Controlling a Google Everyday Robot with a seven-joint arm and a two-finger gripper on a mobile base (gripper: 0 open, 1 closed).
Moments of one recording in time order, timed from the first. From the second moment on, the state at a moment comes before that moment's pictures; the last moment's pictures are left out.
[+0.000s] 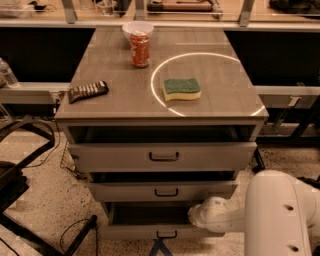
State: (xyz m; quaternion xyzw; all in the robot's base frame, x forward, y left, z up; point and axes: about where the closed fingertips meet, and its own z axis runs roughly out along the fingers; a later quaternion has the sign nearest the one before) arm 0.555 -0.166 0.180 -0.71 0.67 -0.05 0.21
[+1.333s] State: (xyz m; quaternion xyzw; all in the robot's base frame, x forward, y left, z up) arm 0.488 -0.176 0.220 -0.75 0.64 -0.01 0.13
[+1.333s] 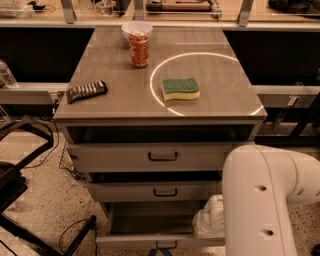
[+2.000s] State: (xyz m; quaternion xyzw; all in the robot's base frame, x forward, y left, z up) arm 0.542 -0.143 0.259 -0.78 0.60 -0.05 0.20
